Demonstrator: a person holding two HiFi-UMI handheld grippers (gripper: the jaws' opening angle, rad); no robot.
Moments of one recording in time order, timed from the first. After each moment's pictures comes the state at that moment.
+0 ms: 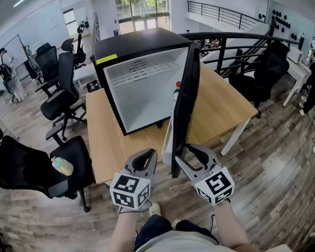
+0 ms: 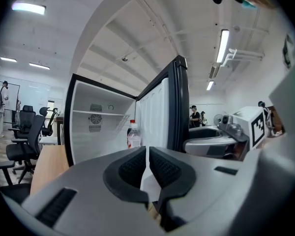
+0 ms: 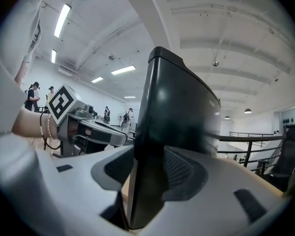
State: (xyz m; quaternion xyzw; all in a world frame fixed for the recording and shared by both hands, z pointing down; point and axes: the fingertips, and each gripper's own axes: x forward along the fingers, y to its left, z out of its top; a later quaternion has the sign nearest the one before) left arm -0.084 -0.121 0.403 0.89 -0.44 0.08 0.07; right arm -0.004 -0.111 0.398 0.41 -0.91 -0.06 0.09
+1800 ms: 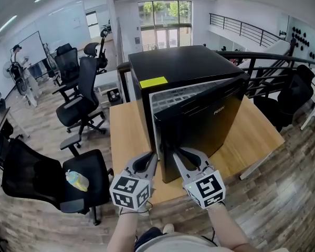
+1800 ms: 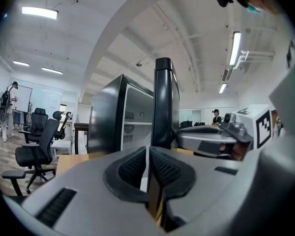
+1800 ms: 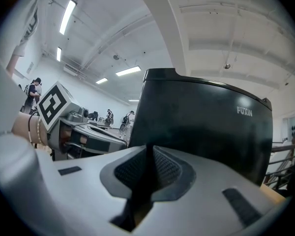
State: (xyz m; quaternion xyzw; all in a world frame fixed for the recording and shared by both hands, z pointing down) left arm -0.253 -0.274 0.377 0.86 -0.50 0.05 0.07; right arm -0.189 -0.275 0.358 0.39 -0.91 -0.10 0.07
